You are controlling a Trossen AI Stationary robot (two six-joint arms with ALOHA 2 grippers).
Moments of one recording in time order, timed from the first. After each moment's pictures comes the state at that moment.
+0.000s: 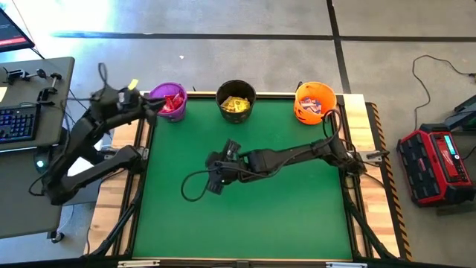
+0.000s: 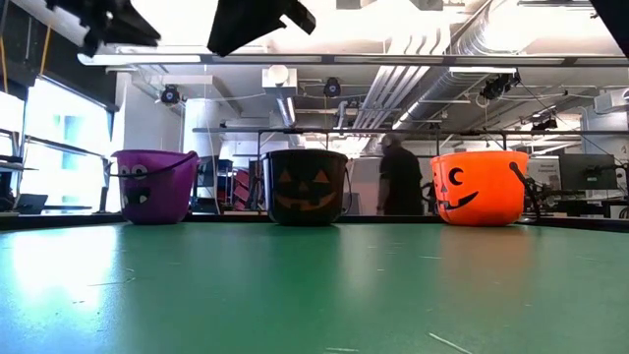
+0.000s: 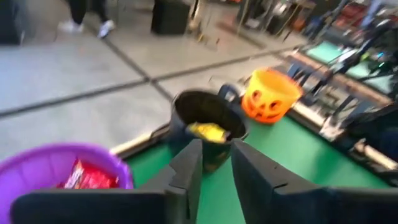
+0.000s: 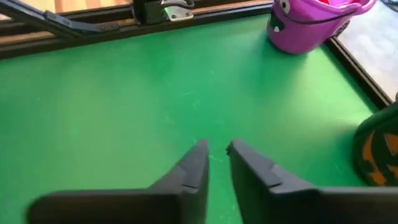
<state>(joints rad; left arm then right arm) 0.84 0.50 0.83 -0.63 0.14 -0.22 0.22 2.20 2.17 -0.82 0.49 0.36</state>
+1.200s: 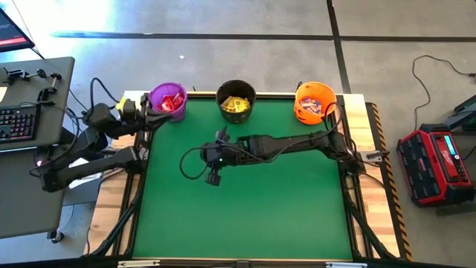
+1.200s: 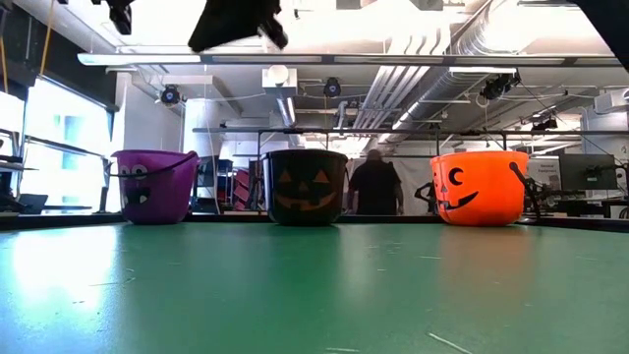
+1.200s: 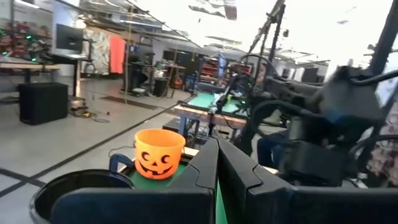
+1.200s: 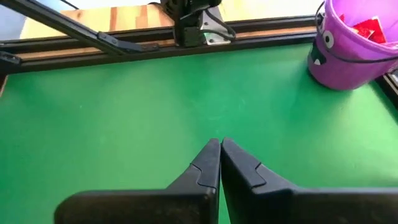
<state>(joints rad) 0.49 0.36 0.61 -0.13 0.26 -0.19 0.12 2.18 2.14 -0.67 0.23 0.17</state>
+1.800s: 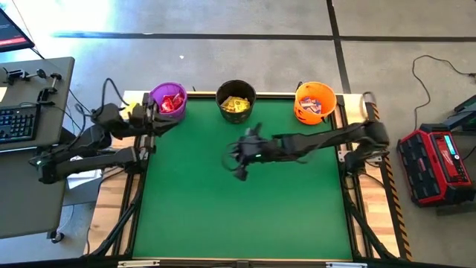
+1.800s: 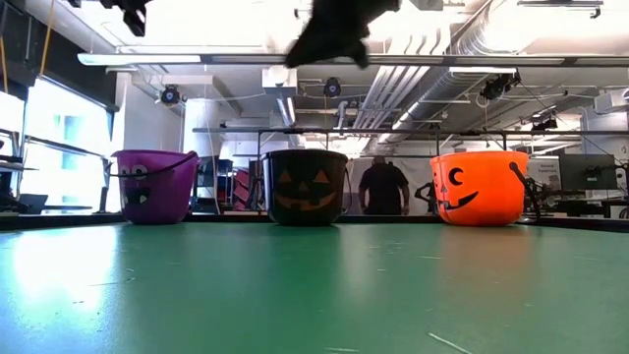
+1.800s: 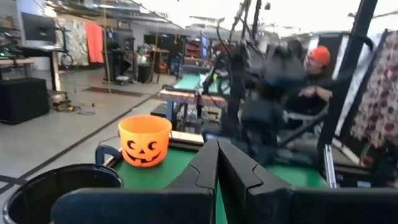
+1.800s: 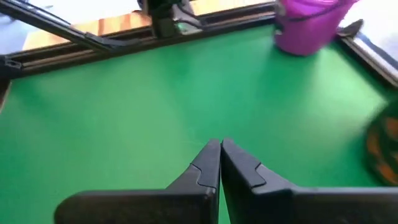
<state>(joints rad) 0.38 0.43 0.61 -0.13 0.24 -0.10 0.11 1.74 1.41 -0.28 0.25 0.25</state>
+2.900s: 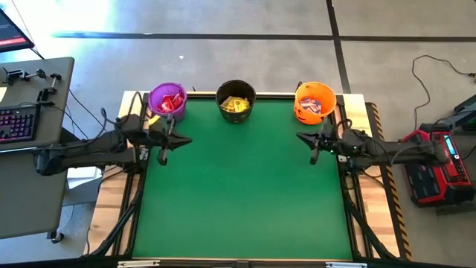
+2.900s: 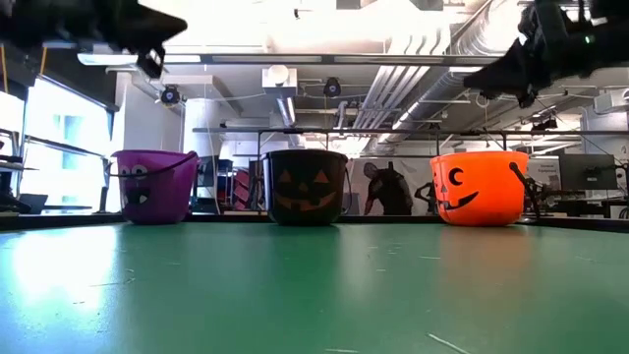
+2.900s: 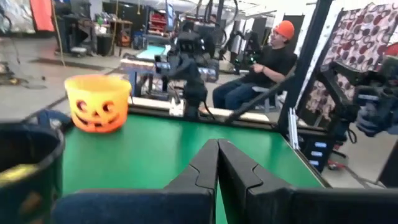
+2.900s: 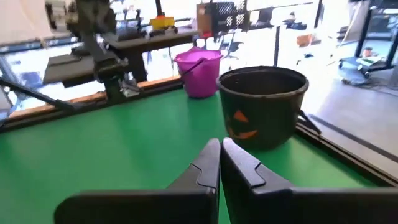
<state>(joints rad) 0.27 0.49 0.40 0.08 0.30 -0.12 -0.04 0.41 0.29 -0.02 0.34 0.14</state>
